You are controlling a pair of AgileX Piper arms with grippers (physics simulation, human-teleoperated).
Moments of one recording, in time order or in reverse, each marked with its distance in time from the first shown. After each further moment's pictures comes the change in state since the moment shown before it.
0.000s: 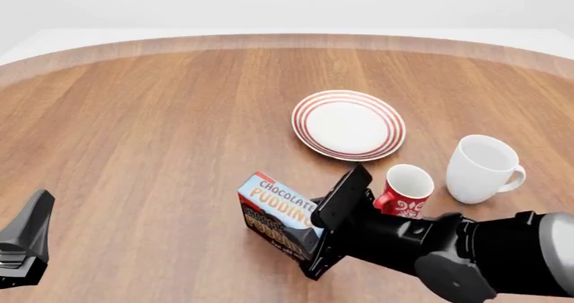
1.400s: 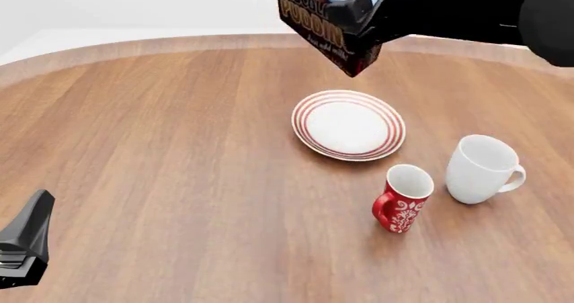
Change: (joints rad) left arm 0.000 0.000 0.000 0.000 0.000; right arm -0.286 -0.220 -0.725 0.603 -0.266
